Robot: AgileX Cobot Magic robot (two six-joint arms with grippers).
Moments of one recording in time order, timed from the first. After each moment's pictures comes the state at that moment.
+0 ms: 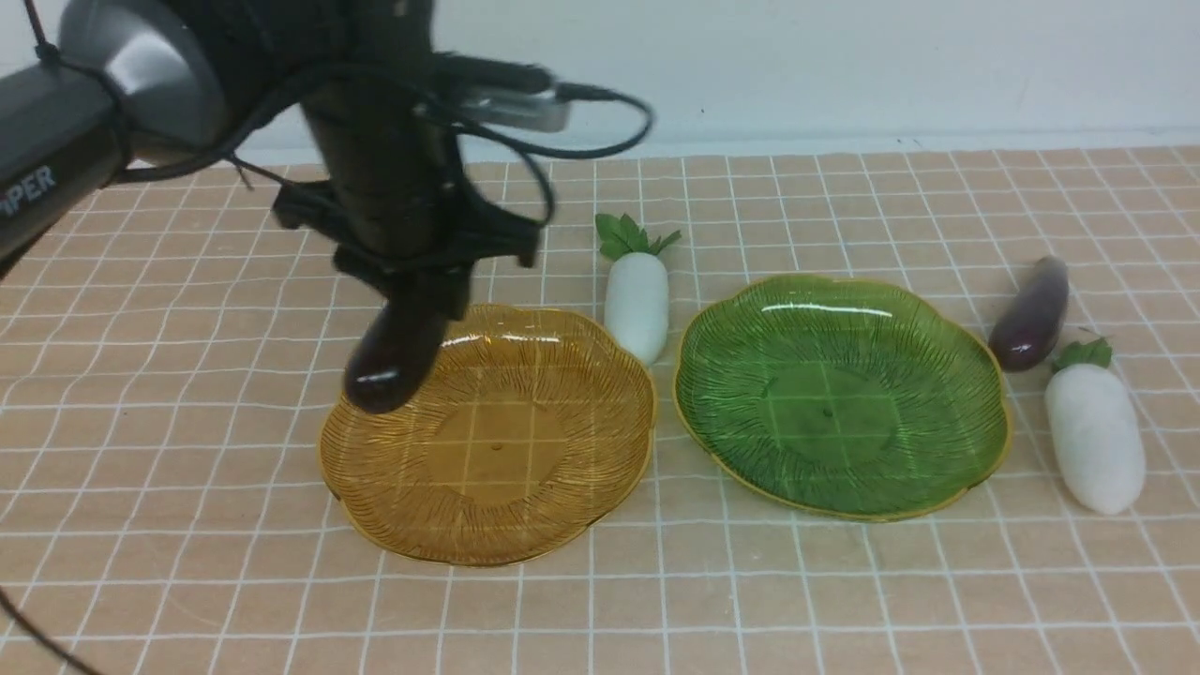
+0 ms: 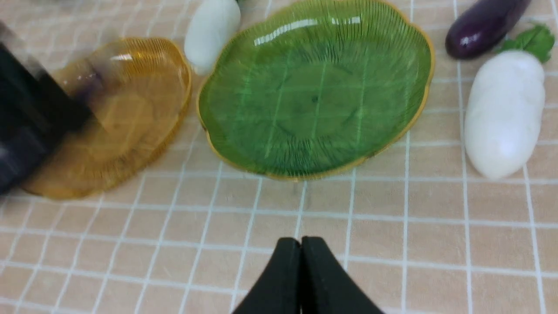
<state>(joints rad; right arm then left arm) 0.00 0.87 -0.88 0.37 1.02 -0.14 -0.38 1.89 -1.76 0.08 1.23 -0.25</state>
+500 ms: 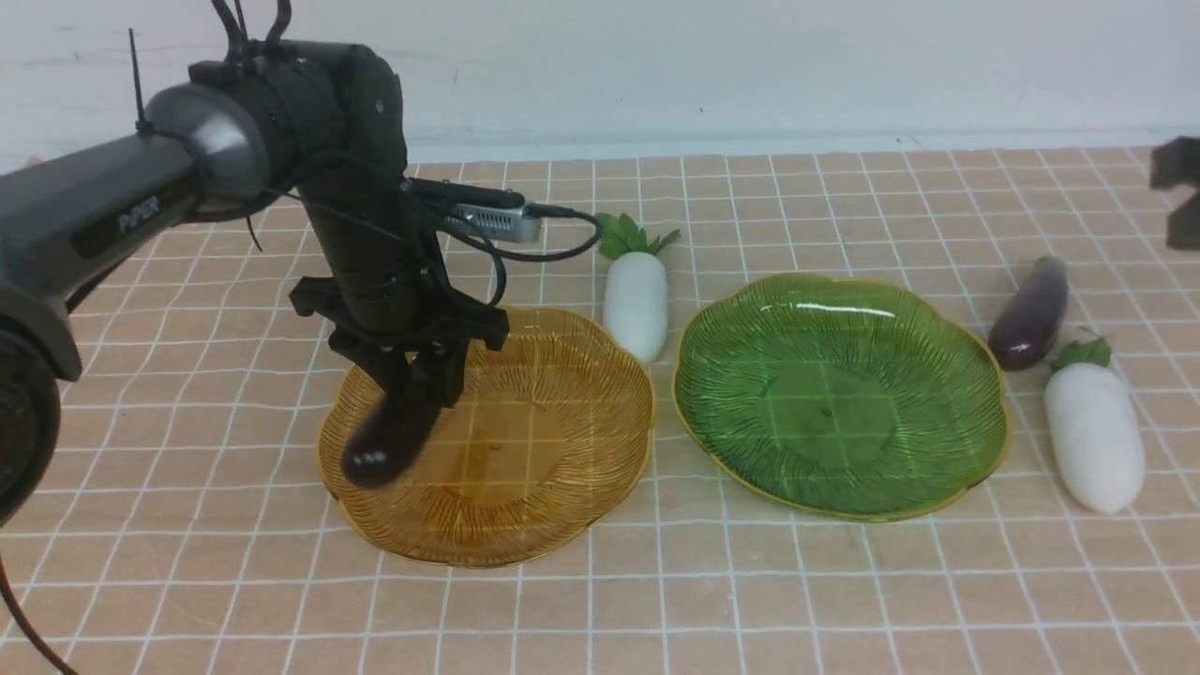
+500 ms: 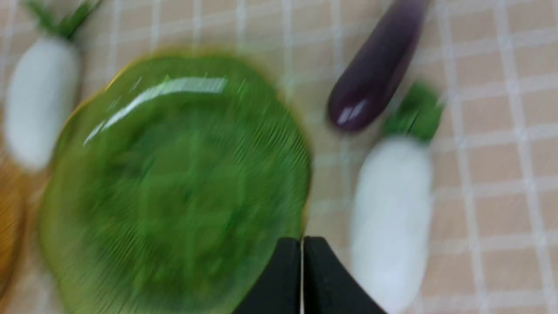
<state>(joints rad) -0.08 1.57 -1.34 0.15 0.87 0.02 -0.27 2.08 -1.76 -0.09 1.22 0.02</state>
